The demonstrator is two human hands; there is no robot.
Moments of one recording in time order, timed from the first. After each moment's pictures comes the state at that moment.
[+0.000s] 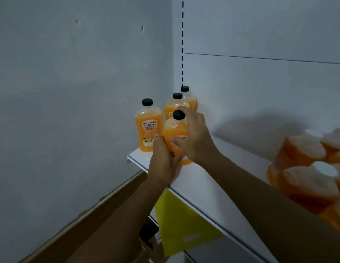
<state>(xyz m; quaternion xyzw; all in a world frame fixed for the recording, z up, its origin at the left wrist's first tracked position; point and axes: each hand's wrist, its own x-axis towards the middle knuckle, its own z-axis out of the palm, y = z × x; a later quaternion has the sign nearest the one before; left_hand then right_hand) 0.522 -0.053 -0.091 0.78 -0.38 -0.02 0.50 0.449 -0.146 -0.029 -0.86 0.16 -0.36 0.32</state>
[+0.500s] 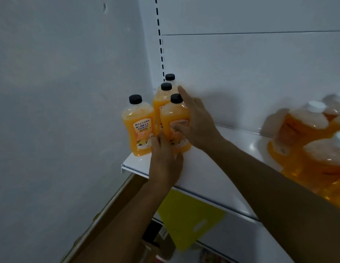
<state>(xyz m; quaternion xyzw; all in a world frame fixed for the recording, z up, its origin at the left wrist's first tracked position) 0.566 -0.071 -0.112 0.76 -0.49 0.02 0.43 0.481 -0.164 -0.032 -0.86 0.26 -0.37 0.23</state>
